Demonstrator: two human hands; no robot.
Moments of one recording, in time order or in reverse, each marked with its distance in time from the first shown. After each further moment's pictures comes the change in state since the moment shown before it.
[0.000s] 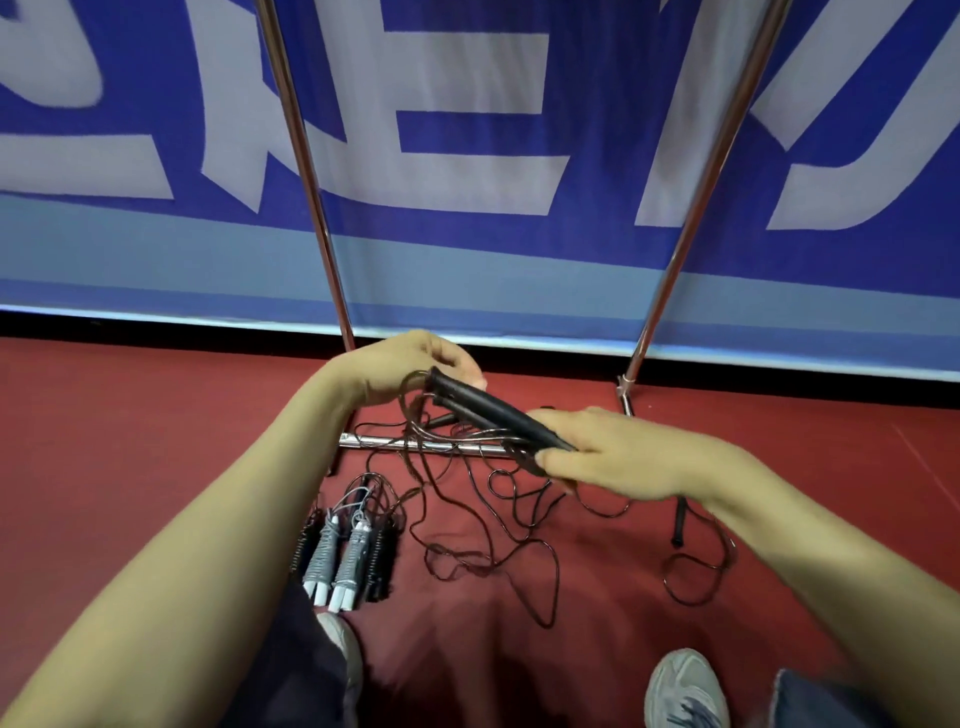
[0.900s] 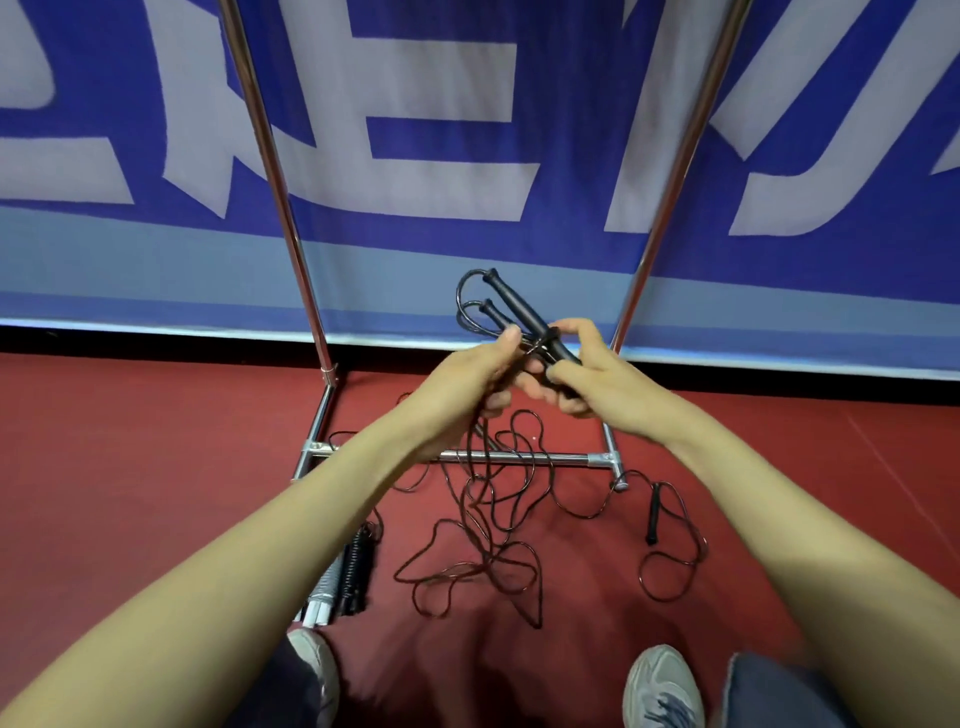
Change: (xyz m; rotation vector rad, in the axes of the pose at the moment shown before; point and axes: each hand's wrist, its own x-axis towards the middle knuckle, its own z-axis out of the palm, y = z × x) left_hand 0.024 0.036 0.083 -0.498 0.244 0.052; right_hand 0.023 0.037 -0.019 0.624 0.473 0.165
